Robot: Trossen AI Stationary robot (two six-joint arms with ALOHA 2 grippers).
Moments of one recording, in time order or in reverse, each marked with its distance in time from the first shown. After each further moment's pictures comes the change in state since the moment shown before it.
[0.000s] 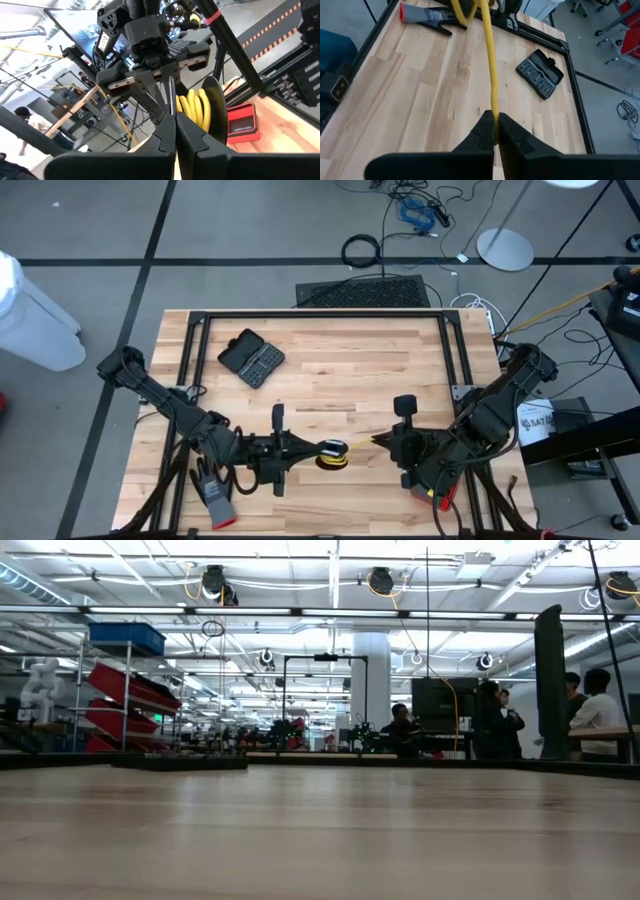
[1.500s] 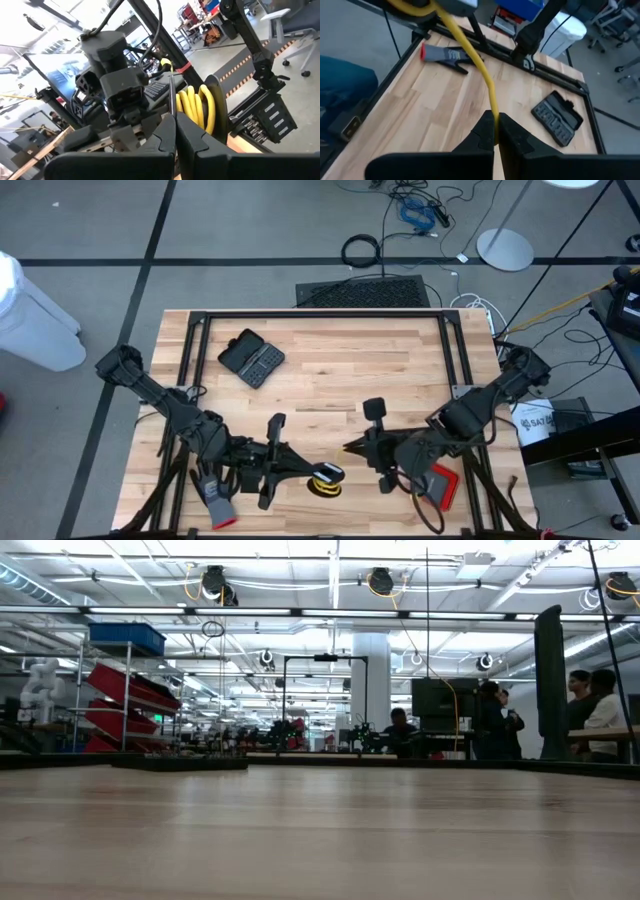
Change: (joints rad) left arm -0.006 -0.022 0.000 0.085 0.225 0.024; right arm -0.113 0.058 -0.001 0.344 -0.172 -0.277
